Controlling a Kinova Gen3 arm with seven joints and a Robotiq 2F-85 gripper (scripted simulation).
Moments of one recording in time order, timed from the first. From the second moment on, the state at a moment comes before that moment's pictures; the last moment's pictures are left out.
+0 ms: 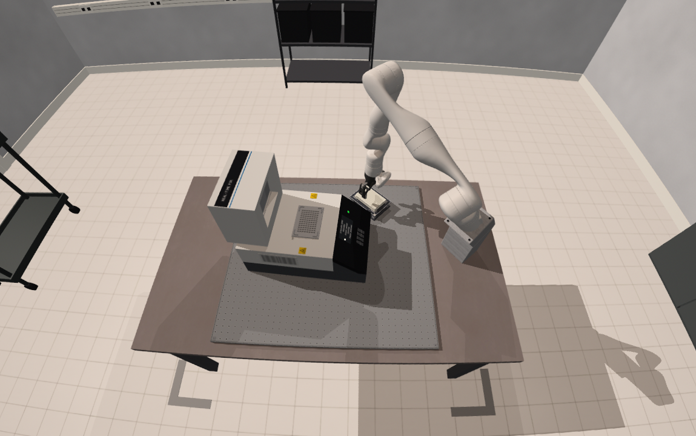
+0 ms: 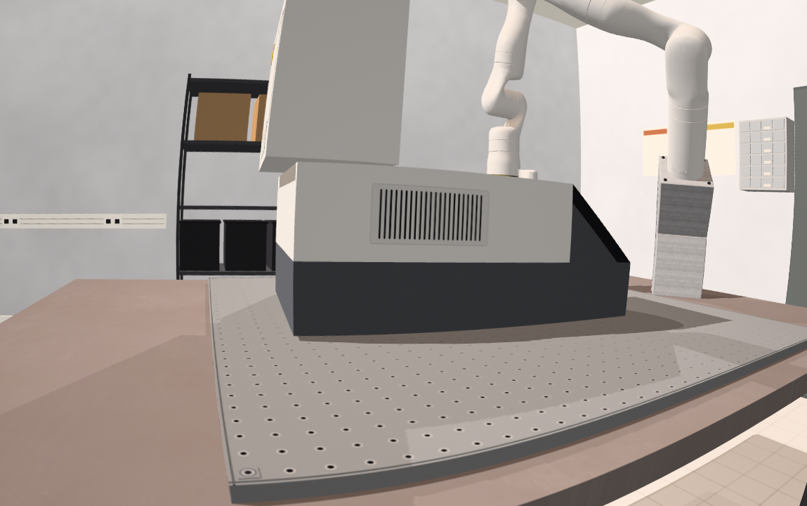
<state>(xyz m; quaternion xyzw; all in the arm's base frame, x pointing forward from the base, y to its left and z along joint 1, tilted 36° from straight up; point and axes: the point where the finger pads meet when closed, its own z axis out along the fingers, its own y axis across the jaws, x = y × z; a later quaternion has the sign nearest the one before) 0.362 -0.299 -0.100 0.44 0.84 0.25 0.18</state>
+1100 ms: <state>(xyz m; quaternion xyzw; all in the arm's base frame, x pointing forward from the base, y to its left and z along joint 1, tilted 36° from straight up) 0.367 -0.295 -0.110 0.44 0.84 0.25 0.18</state>
